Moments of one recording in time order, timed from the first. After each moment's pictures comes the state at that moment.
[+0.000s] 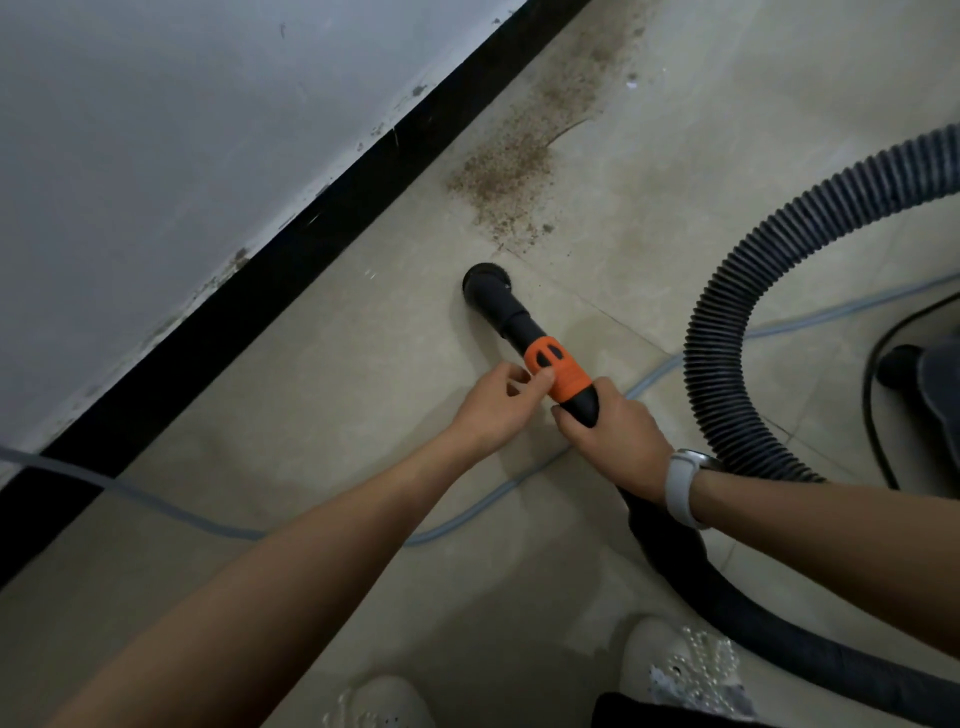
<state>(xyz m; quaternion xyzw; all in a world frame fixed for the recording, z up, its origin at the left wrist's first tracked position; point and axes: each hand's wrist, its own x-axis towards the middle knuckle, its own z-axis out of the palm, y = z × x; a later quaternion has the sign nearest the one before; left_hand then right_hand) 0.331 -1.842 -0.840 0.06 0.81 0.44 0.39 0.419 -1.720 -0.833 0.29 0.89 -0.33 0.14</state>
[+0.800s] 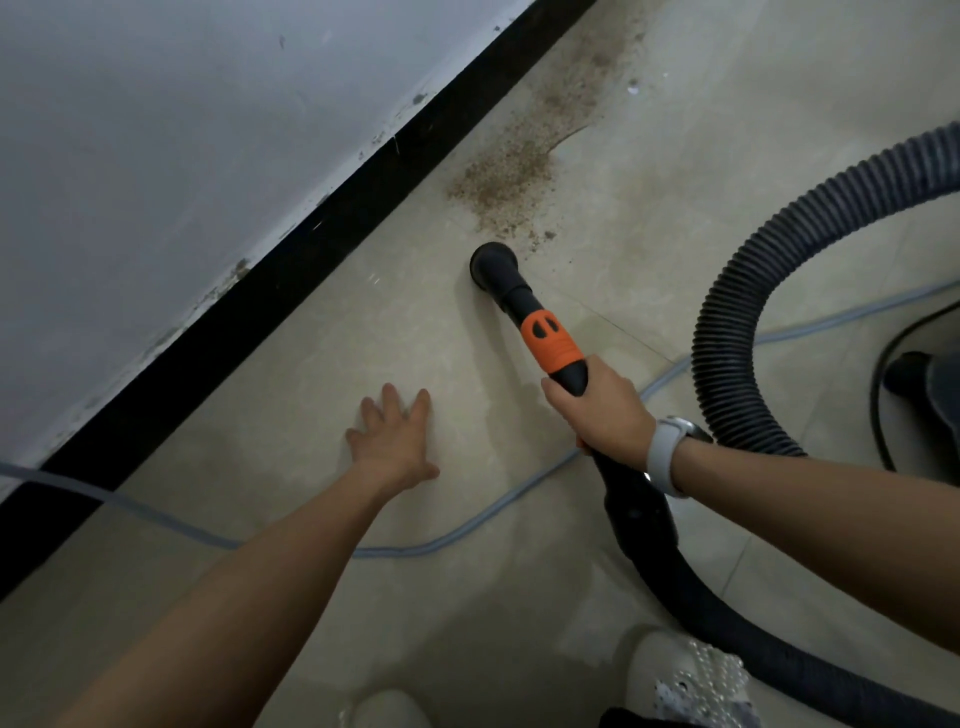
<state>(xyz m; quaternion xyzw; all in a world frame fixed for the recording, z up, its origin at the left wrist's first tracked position) 0.305 -1.925 -0.872 0.16 0.91 -0.04 0.38 0.381 -1.720 -0.822 0.33 0.83 -0.43 0.14</state>
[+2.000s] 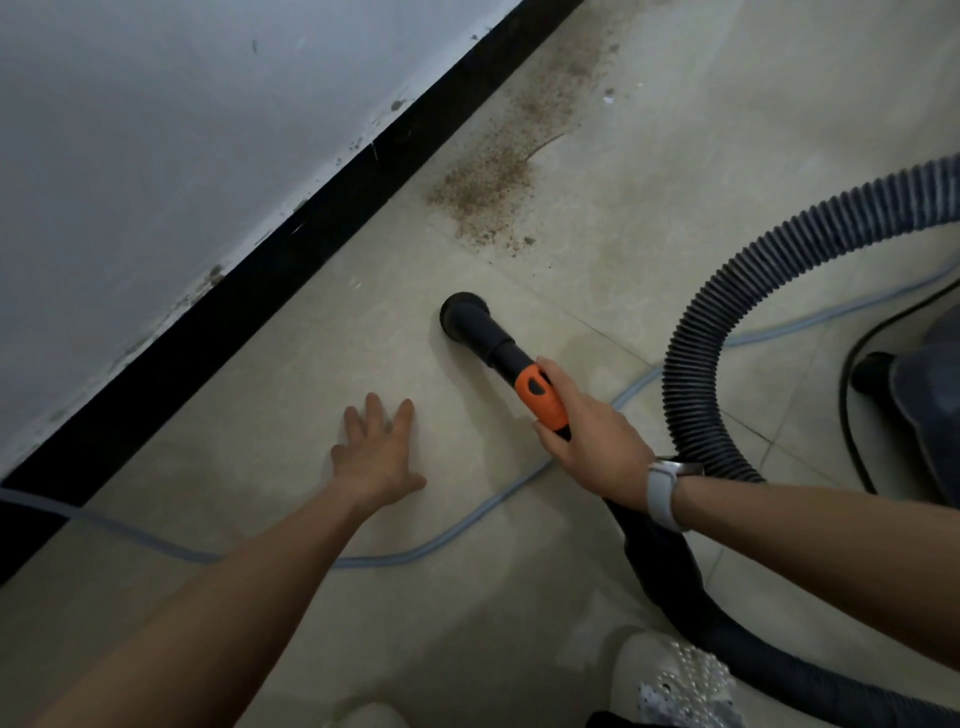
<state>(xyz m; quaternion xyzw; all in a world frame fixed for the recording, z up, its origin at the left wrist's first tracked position) 0.311 -1.929 -0.874 0.16 0.91 -0.02 0.38 0.412 -1.717 -0.829 0.14 0.93 -0.31 0.13</state>
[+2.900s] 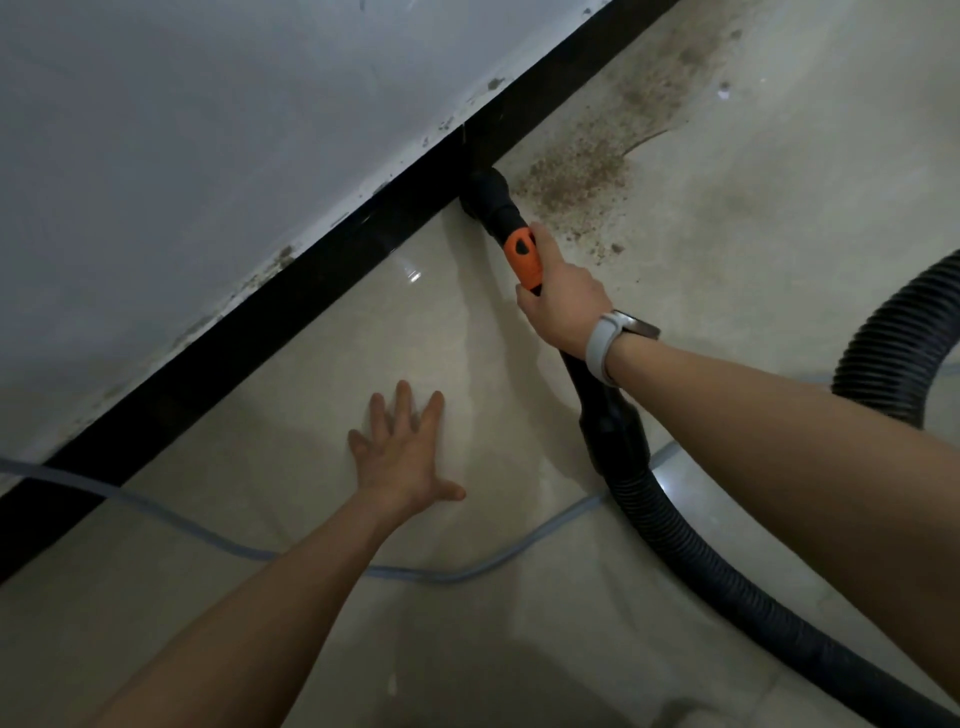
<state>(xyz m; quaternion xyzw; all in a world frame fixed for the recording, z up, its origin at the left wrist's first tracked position) 0.290 -1.953 -0.890 0.13 0.93 -0.01 0.35 0.224 -1.743 -0.837 0.15 0.94 -0.28 0.11</state>
